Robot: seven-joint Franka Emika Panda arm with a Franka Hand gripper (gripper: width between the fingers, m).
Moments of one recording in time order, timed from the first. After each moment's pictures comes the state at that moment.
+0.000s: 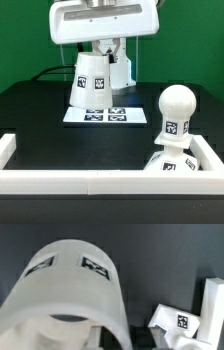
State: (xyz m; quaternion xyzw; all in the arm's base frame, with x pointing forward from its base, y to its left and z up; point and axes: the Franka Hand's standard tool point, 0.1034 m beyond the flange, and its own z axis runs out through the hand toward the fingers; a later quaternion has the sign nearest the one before) arm 0.463 -0.022 0.160 -1.00 0.02 -0.02 0.06
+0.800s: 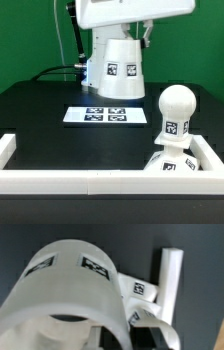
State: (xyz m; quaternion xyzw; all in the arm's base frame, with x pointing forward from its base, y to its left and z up) arm 0.522 0.047 0.206 -1.00 0.02 -0.04 0.08
